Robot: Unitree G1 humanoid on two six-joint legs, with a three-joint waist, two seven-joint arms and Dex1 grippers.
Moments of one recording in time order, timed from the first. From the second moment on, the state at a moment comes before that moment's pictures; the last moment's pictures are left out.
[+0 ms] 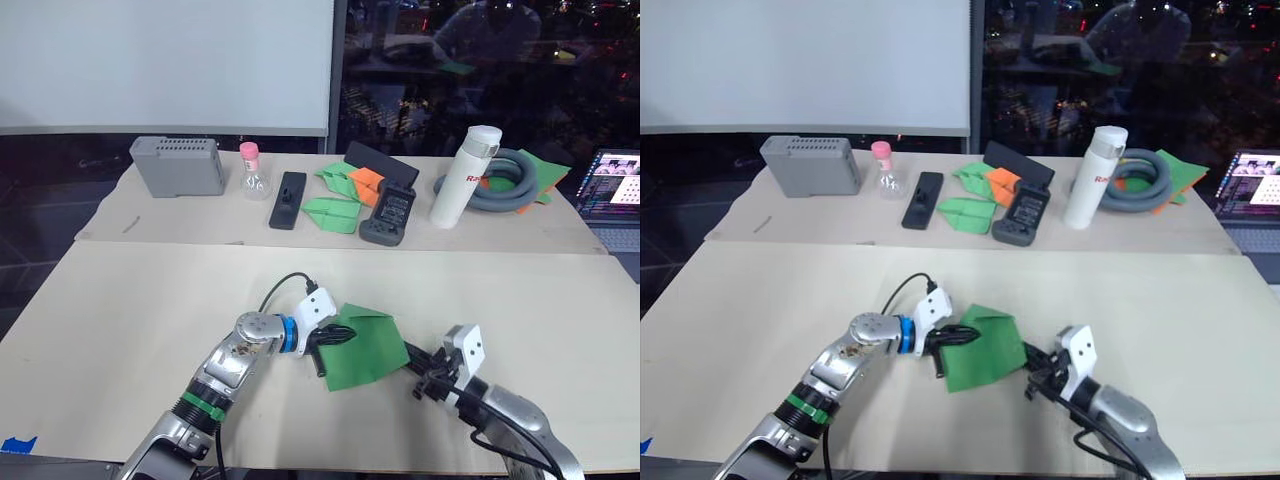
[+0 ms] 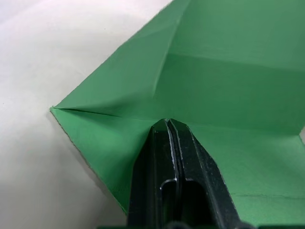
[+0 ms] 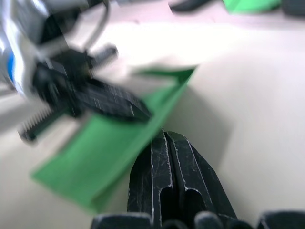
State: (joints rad) left arm -0.42 0.31 -0.38 0.10 -0.14 0.38 -0.89; right arm 0.15 -0.38 -0.02 -0.32 0.46 0.29 0.72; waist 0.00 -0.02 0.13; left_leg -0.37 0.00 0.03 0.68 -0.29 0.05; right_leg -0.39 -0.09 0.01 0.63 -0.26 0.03
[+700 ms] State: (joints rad) left arm -0.34 0.36 -0.09 -0.14 -0.36 0.63 -0.80; right arm 0.01 -0.42 0.01 -0.19 0.46 0.33 0.81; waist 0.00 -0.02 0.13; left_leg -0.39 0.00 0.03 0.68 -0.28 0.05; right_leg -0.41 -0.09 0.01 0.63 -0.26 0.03
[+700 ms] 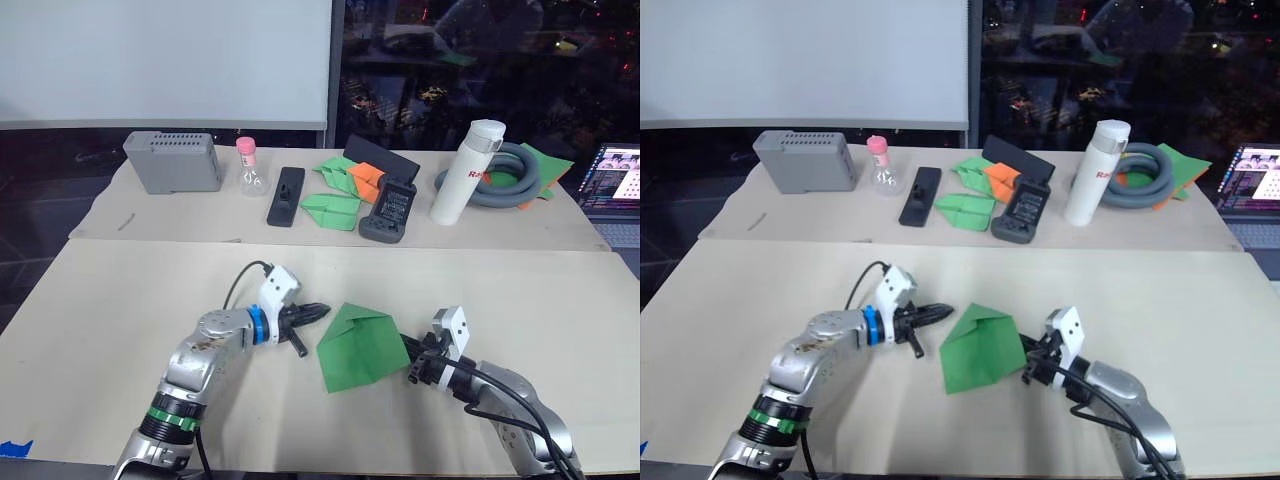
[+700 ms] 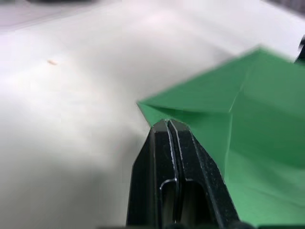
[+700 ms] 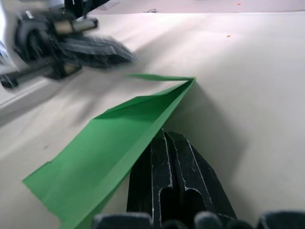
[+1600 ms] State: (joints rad) left arm -0.44 0.24 -0.29 0.16 -0.23 0.42 -0.84; right arm -0.03 -0.42 0.06 -0.31 0.45 0.38 0.78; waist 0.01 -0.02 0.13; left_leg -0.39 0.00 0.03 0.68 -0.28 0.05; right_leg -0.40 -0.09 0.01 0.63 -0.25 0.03
